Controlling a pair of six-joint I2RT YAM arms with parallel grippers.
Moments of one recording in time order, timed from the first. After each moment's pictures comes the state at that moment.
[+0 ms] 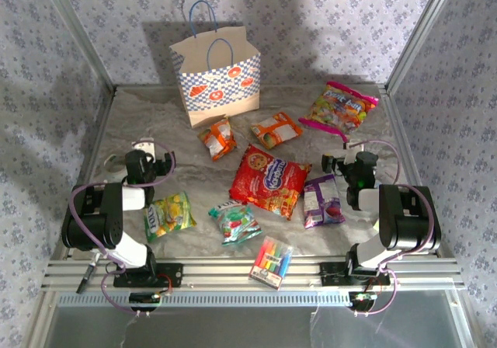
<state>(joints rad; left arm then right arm) 0.03 1.53 0.41 0.68 -0.02 -0.04 -0.06 1.51 0.37 0.70 -0.11 -0.04</state>
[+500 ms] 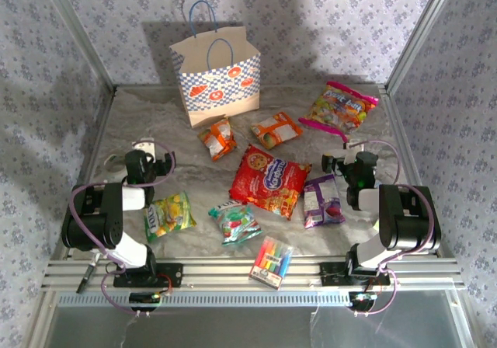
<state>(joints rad) 0.03 1.53 0.41 0.67 -0.01 -0.03 -0.06 1.51 0.37 0.69 -0.11 -0.04</state>
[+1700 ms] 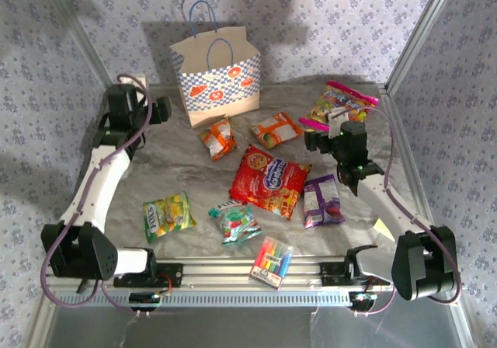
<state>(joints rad) -0.09 1.34 1.27 -0.39 -0.08 -0.11 0.22 1.20 0.77 0.04 0.03 -0.04</state>
